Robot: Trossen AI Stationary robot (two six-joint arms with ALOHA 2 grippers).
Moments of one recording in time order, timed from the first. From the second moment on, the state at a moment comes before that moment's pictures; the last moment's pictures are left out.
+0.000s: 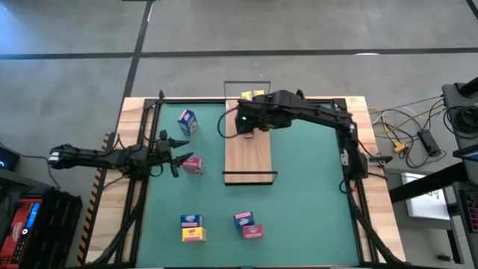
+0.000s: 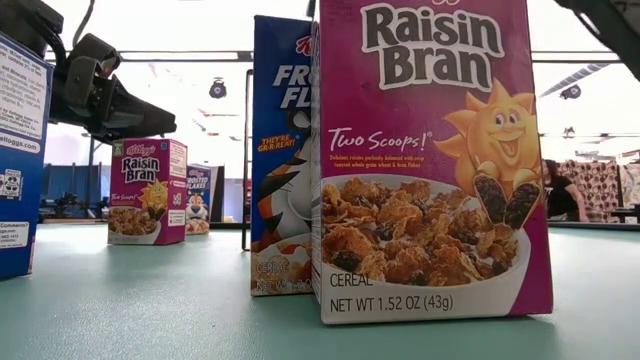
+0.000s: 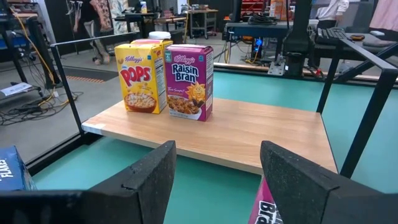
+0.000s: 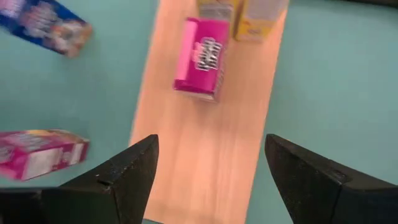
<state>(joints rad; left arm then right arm) -0.05 0.22 0.03 0.07 -0.43 -0.05 -0.12 2.03 2.35 -1.57 0.31 1.19</state>
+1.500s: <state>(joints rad) -0.05 0.22 0.03 0.07 -0.43 -0.05 0.56 1.98 2.16 -1.57 0.57 1.52</state>
